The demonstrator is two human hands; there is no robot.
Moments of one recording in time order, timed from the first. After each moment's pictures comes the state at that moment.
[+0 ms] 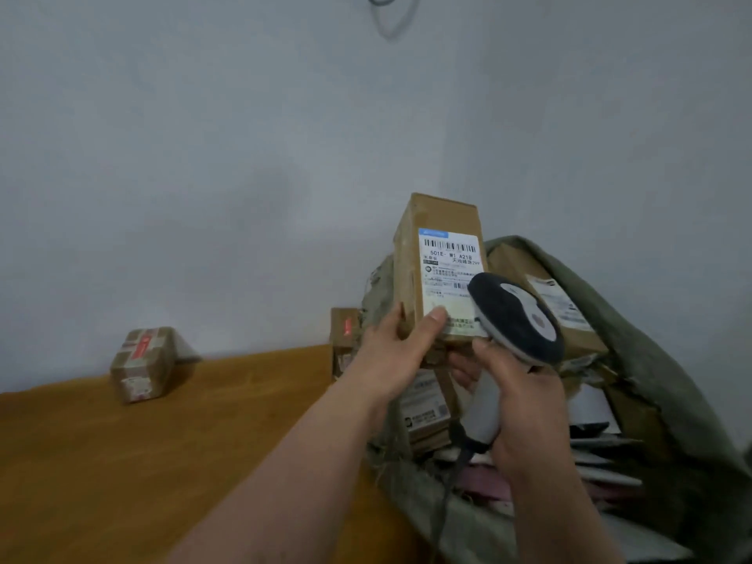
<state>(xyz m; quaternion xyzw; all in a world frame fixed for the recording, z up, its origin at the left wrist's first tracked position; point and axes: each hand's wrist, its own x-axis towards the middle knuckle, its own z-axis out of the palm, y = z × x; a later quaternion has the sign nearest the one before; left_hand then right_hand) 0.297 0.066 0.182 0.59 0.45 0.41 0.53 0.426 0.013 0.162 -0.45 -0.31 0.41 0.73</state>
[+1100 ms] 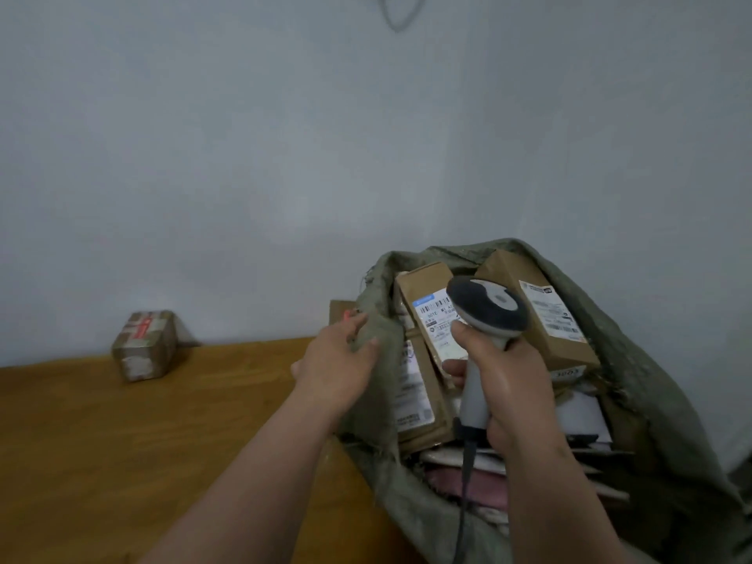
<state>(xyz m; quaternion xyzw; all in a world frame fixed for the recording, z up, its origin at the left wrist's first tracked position) 0.274 0.072 0.158 0.60 0.62 0.39 0.32 0.452 0.031 0.175 -0.54 -0.39 0.40 0.63</state>
